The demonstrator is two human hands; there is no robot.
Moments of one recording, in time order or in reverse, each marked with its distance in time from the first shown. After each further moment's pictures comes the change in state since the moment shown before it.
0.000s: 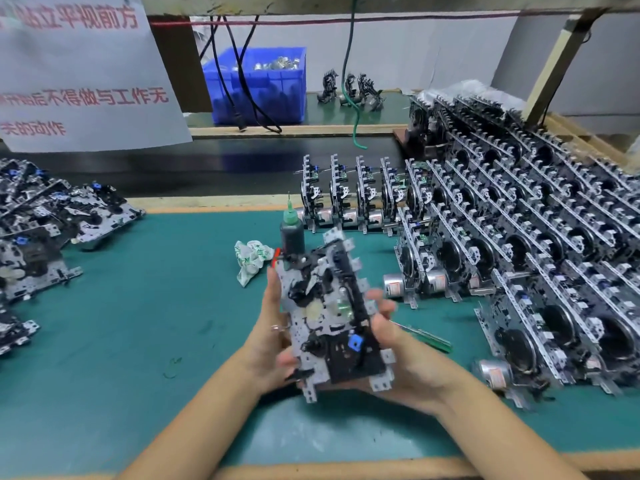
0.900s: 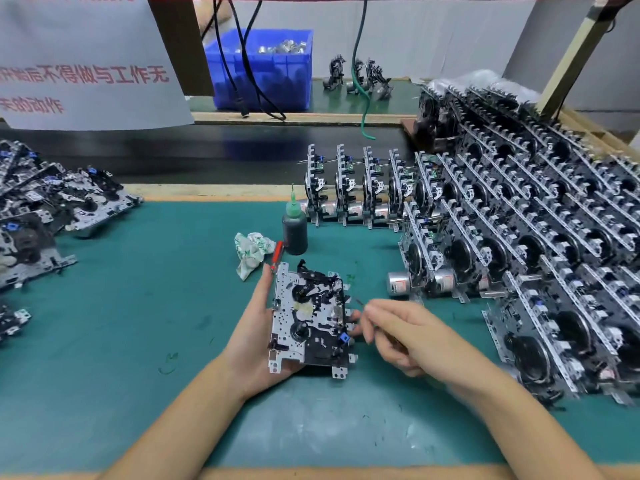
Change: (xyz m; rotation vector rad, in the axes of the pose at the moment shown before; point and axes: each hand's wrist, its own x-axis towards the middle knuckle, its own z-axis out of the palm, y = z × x) left_hand 0.005 -0.005 -0.039 -0.159 0.192 0.036; right_hand -0.008 0.003 -0.040 -0.487 0.441 0.107
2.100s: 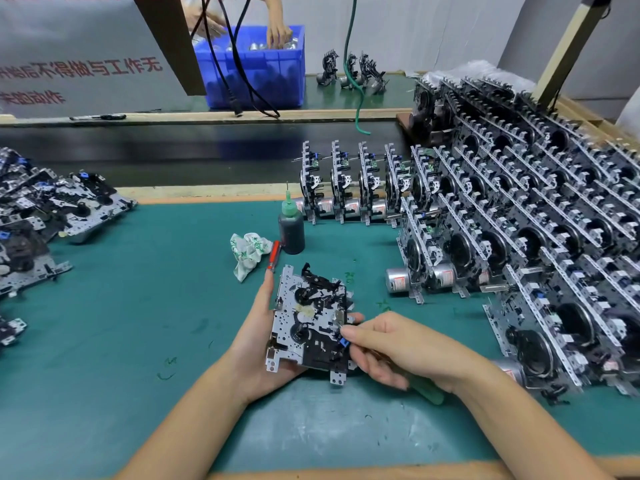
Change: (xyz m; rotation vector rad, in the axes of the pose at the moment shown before) left_hand 0.004 -0.002 -0.003 0.035 0.098 -0.076; right_hand 0.008 -0.003 0.010 -0.109 -0.137 0.217
